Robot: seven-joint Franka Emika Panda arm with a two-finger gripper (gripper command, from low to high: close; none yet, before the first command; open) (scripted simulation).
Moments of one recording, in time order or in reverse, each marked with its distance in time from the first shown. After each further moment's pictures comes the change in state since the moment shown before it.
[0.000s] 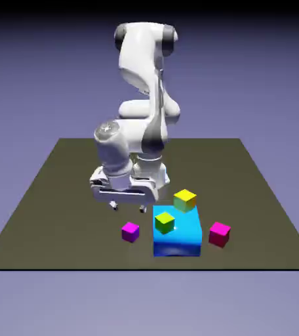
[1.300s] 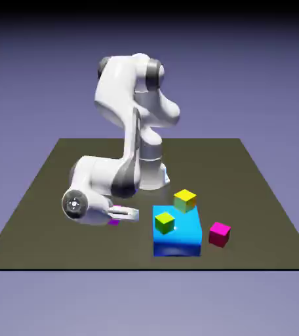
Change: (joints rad) arm -0.303 0.382 0.326 0.535 -0.325 -0.709 -0.016
